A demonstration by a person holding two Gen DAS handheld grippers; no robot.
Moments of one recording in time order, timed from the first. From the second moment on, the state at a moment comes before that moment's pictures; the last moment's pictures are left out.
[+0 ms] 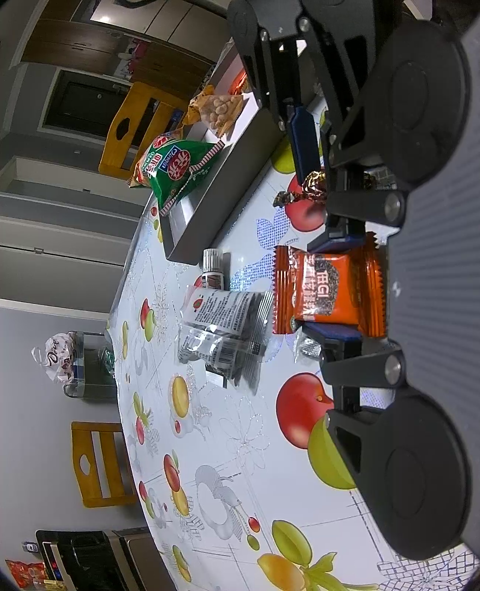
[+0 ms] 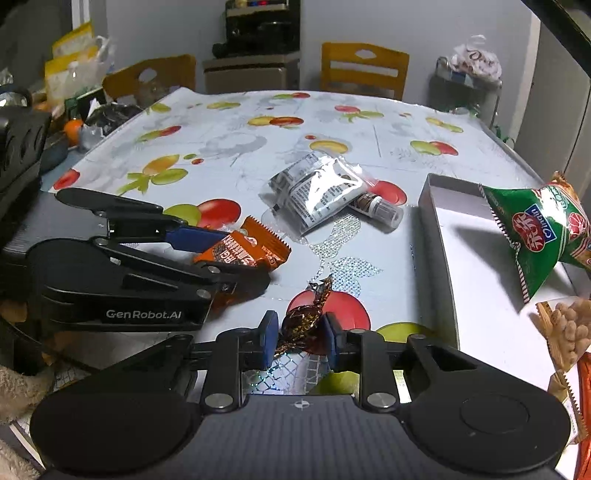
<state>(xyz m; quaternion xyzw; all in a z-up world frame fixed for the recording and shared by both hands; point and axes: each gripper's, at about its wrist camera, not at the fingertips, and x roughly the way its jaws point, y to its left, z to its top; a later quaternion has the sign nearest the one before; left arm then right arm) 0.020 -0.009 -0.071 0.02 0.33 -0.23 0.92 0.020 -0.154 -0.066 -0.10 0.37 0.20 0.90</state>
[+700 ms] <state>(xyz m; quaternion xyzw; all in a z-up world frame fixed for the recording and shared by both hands) 0.013 -0.023 -0.062 0.05 0.32 -0.22 0.92 0.005 -0.192 -0.037 -0.05 0.31 0.19 0.93</state>
